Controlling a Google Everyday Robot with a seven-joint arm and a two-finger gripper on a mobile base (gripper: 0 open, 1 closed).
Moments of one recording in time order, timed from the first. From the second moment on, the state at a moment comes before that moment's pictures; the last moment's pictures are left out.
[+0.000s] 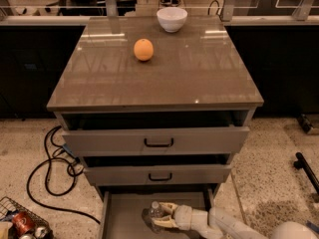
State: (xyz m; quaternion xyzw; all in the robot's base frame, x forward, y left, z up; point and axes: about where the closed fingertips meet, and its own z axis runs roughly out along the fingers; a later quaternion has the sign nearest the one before) arm 0.483 -0.002 0.241 -0.42 0.61 0.43 0.52
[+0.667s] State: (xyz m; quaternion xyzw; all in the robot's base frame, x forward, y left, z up) arm 0.491 0.009 0.222 -0.42 0.62 0.40 0.52
